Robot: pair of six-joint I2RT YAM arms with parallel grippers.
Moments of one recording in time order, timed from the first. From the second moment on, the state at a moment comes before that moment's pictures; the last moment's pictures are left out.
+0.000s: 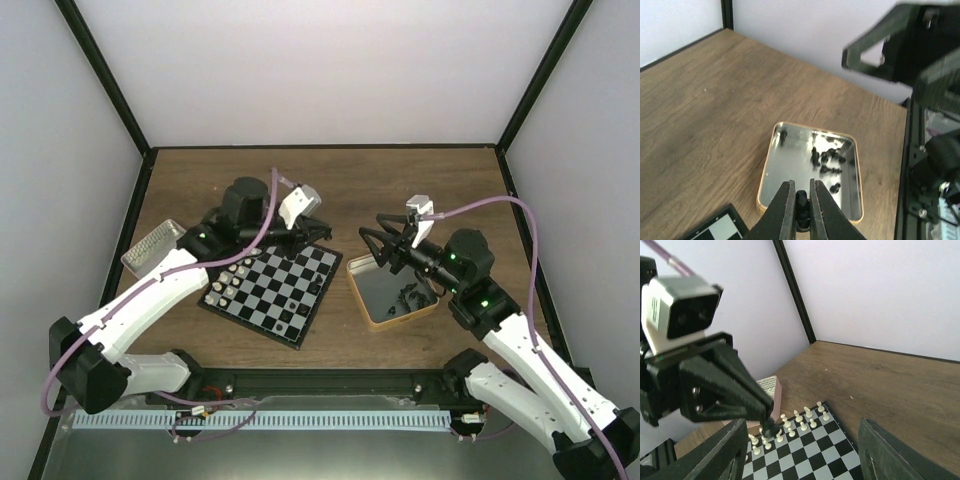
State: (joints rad) left arm -0.68 1.26 1.17 -0.33 0.51 -0.01; right arm 0.55 0.73 0.69 0.02 -0.34 0.30
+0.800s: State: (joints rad) left arm -0.80 1.48 0.93 -0.19 0.12 -0.15; right arm 0.55 0.80 0.68 -0.01 -0.18 0.38
